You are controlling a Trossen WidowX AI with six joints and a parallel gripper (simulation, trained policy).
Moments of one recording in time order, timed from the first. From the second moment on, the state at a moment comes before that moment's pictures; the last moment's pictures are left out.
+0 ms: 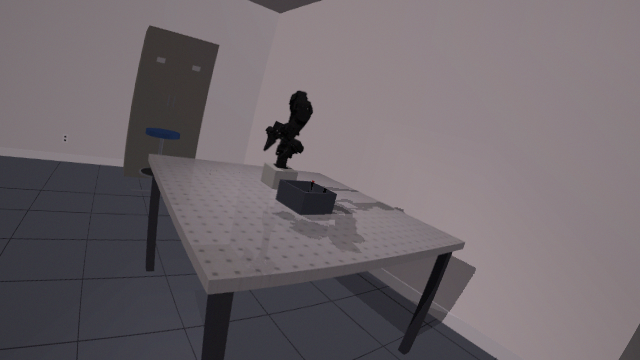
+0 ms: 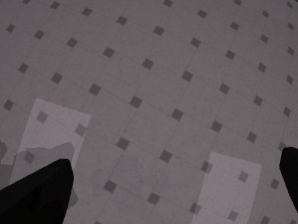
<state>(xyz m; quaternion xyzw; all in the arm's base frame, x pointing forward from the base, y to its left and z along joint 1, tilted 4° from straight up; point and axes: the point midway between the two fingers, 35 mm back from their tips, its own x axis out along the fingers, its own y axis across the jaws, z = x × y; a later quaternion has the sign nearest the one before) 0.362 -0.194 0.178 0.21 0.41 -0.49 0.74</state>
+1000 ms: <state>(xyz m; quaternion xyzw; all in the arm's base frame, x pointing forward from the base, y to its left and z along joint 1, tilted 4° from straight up) 0.232 0.084 0.143 0.21 0.63 -0.33 0.67</state>
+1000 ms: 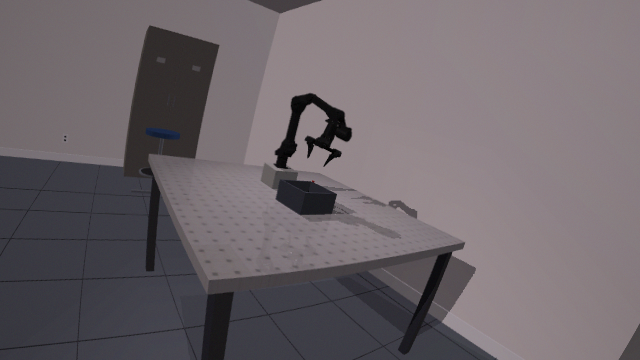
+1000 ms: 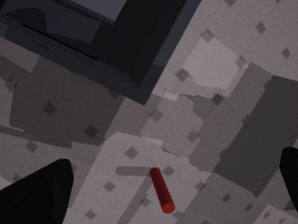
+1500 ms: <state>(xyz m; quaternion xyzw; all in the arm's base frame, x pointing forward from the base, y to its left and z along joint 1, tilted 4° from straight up) 0.162 0.129 0.116 0.17 0.67 -0.36 0.62</state>
